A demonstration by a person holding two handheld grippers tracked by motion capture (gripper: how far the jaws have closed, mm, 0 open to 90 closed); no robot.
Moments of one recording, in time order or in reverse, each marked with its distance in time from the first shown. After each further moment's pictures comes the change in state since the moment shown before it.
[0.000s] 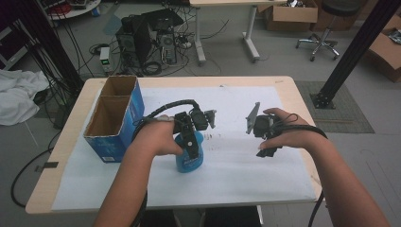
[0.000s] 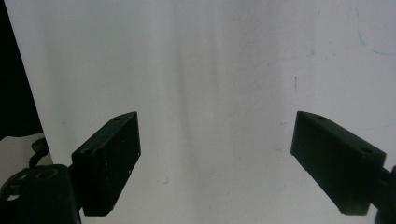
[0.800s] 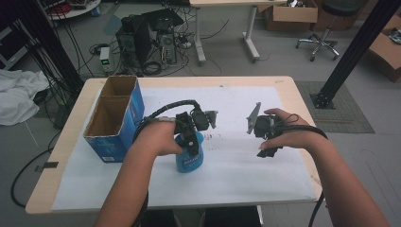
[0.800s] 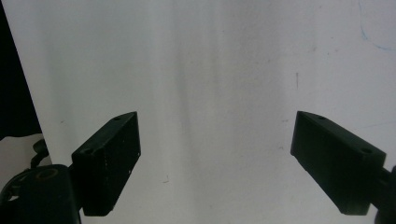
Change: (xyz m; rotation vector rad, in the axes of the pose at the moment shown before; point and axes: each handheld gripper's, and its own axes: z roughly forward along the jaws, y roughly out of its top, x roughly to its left) left arm -0.002 0.003 0.001 0.008 0.036 -0.010; right arm -0.001 -0.003 0.002 0.005 0.002 0.006
